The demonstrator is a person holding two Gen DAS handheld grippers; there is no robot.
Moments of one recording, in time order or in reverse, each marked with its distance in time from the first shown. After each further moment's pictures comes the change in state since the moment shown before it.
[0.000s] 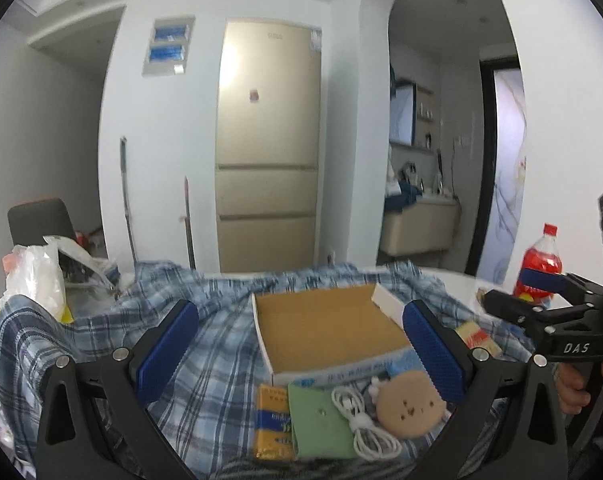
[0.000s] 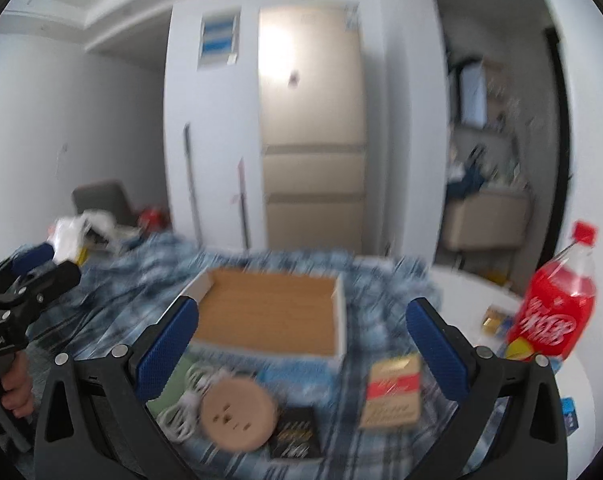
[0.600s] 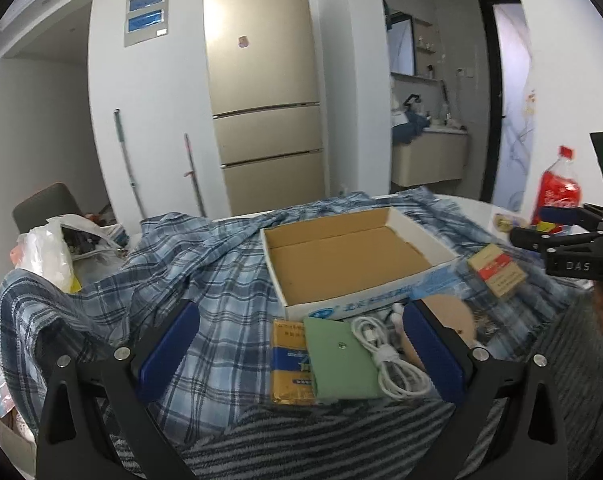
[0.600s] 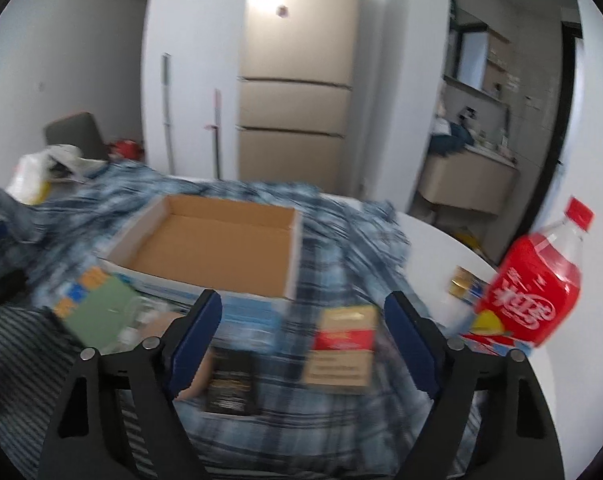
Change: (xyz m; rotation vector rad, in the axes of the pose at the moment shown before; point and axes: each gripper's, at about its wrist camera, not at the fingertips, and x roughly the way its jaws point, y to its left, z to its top) left arm 0.023 -0.016 -0.036 0.114 0.197 0.081; right arm 0.028 -0.035 -0.020 -0.074 0.233 -0.154
